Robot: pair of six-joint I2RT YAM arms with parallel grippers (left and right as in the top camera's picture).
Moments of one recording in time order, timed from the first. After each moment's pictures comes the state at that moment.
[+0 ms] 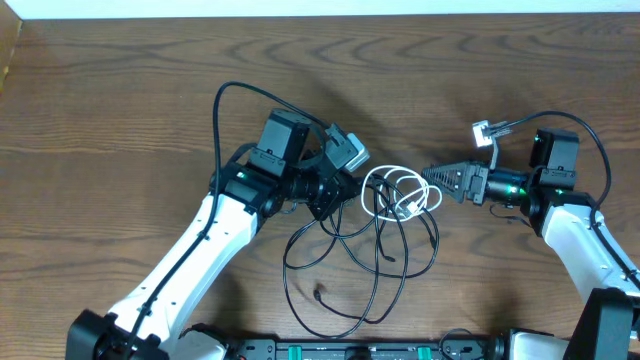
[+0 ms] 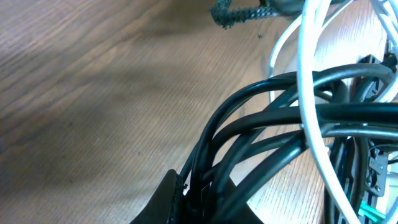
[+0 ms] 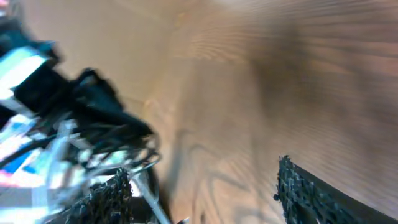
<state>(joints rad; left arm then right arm) -0.47 1.42 1.03 -0.56 0.64 0.27 -0.12 1.45 0.71 -0.16 -1.28 0.15</state>
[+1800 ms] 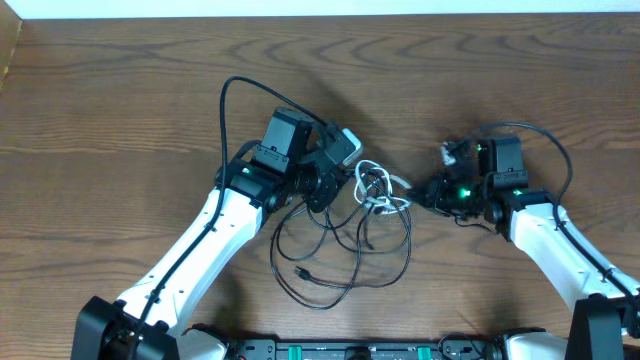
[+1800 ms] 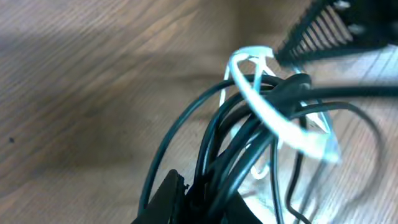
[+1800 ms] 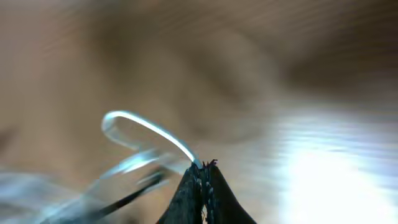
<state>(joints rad) -0.46 1.45 1.03 -0.54 0.42 0.30 0.14 1.45 0.71 -0.35 -0.53 0.52</state>
